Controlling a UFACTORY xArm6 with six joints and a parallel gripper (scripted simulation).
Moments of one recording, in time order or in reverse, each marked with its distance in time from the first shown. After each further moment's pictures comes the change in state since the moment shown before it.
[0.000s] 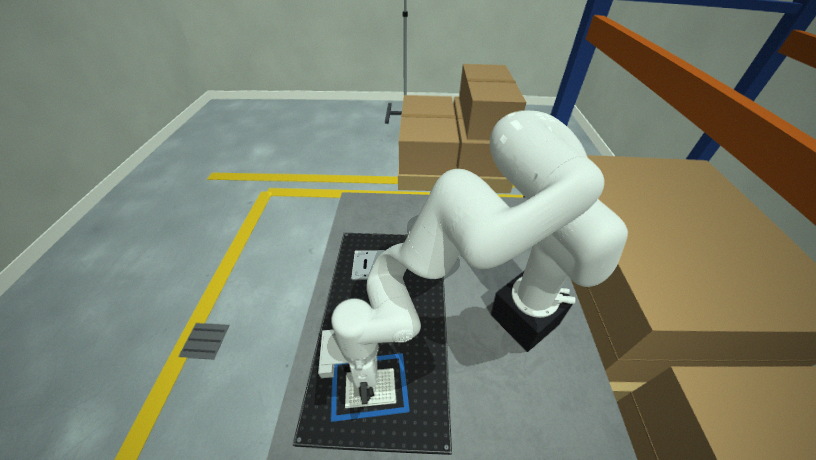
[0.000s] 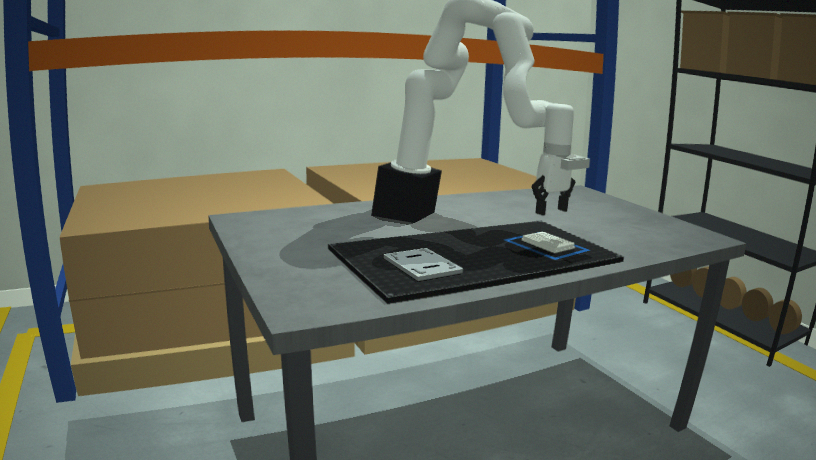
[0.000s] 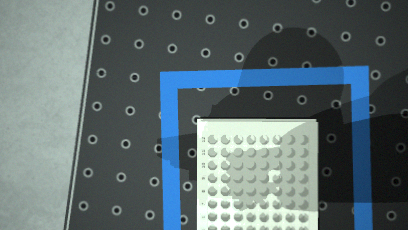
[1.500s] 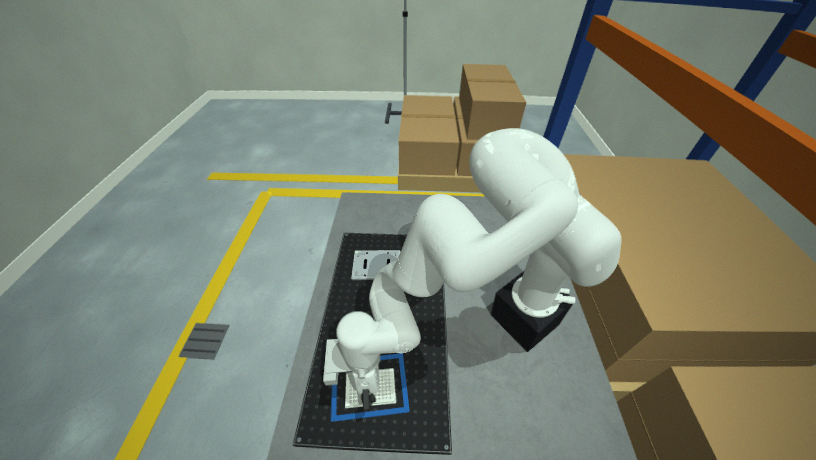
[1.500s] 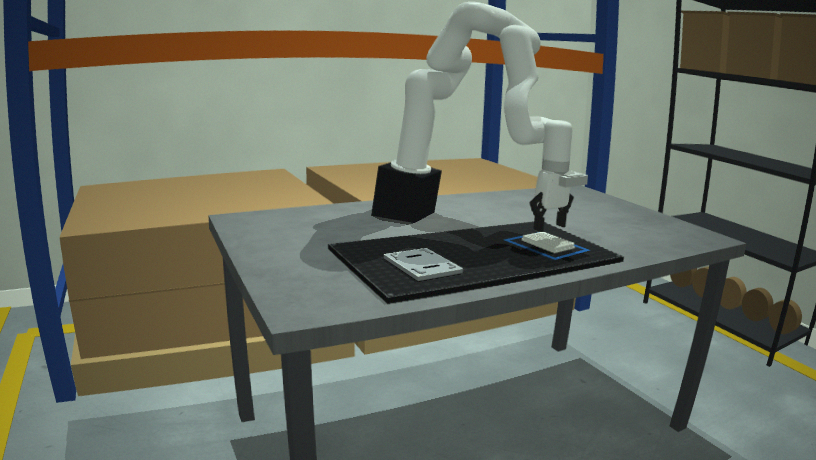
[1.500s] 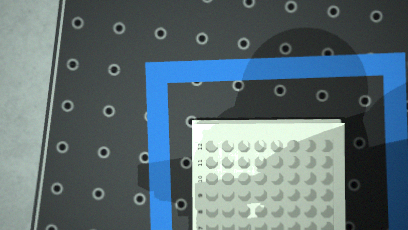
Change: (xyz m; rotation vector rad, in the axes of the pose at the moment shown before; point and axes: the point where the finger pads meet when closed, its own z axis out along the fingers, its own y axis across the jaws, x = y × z) arm 0.000 0.001 0.045 -0.003 0.004 0.009
